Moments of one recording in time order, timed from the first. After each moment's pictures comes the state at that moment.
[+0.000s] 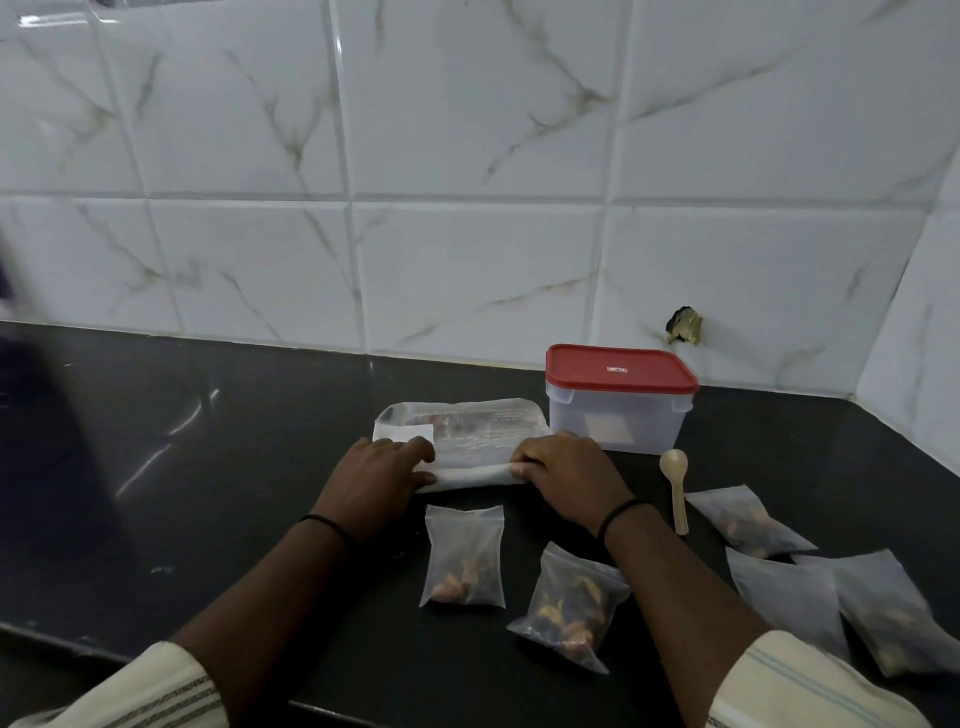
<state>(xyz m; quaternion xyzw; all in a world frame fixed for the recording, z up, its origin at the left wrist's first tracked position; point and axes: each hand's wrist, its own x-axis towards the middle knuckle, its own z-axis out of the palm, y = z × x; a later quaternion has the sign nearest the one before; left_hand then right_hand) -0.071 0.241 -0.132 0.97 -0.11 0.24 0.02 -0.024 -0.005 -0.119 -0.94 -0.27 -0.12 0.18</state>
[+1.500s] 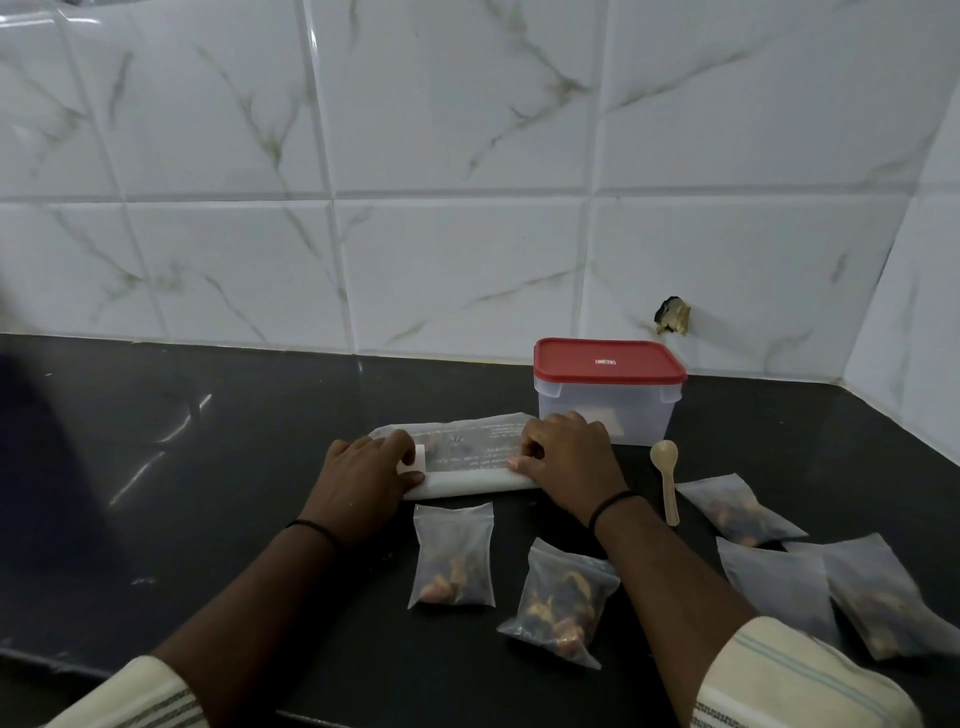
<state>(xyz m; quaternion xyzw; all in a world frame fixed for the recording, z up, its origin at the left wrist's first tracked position) -0.073 0.237 -0.135 0.97 -0.06 0.25 0.06 -0.015 -0.011 -0.126 -0.93 -0.22 -0.22 0.18</state>
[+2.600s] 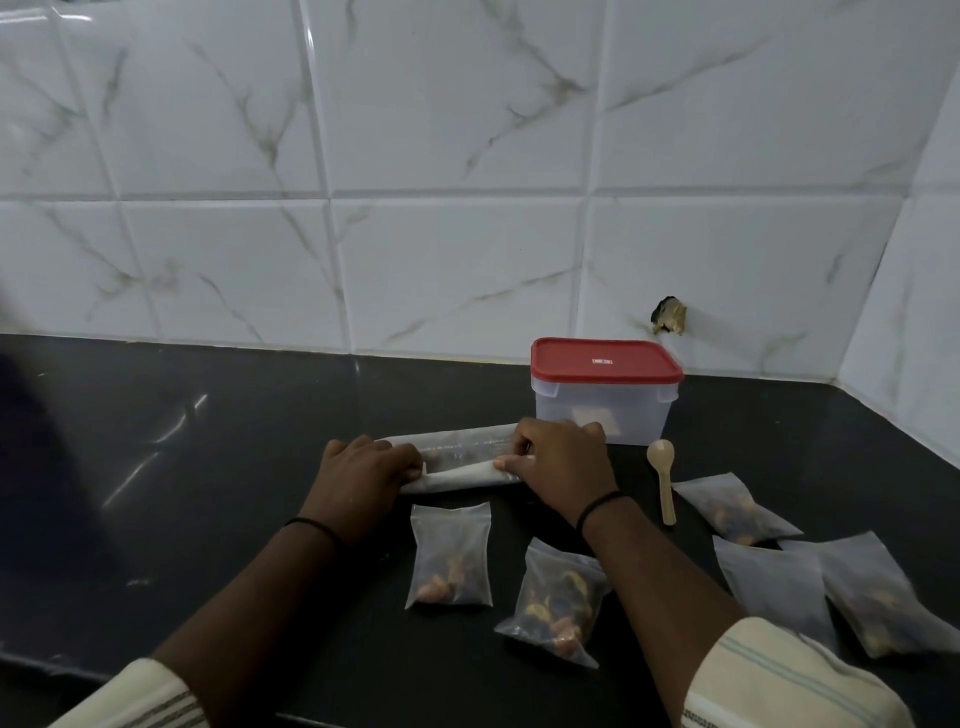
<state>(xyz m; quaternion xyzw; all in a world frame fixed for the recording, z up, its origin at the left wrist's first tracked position) -0.069 0.242 -0.140 0.97 -0.08 0.24 0.03 -0.018 -0.003 -0.126 -0.94 -0.19 -0.22 0.19</state>
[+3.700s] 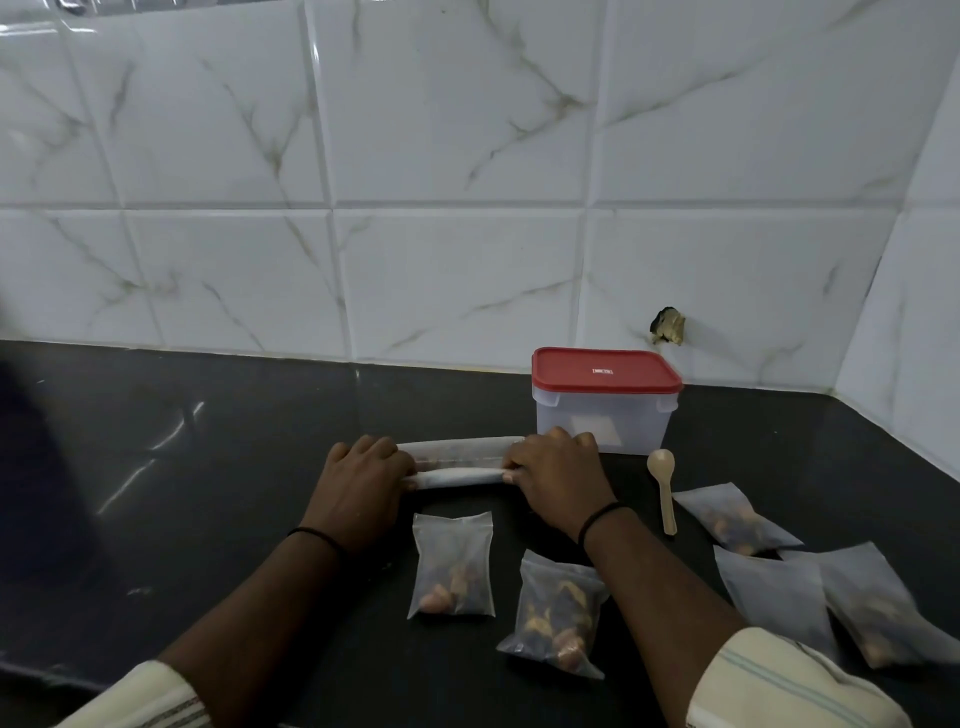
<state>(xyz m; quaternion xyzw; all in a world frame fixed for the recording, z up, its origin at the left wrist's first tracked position) -0.070 0.242 -0.137 0.96 -0.08 0.25 -0.05 -0.020 0.000 -0.123 -0.95 -0.25 -0.17 0.09</state>
